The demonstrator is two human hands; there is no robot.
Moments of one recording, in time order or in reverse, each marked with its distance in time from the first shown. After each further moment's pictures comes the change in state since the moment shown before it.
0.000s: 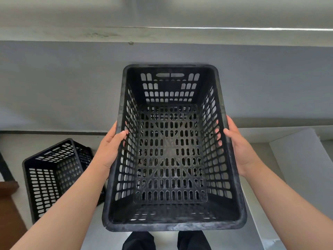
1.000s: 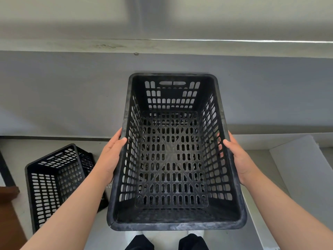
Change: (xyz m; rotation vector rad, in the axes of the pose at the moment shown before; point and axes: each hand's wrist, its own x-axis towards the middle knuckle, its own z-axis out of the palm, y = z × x) left_hand -0.008 -0.006 -0.008 0.087 0.042 0.026; right_hand -0.015 0.008 0.003 -0.056 0.130 0.114
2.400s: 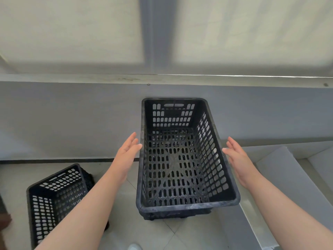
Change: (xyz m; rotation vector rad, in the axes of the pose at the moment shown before) left_hand -0.062 0.045 -0.046 -0.044 -0.196 0.138; right_hand -0.101 -0.044 0.043 -0.212 0.224 -0.161
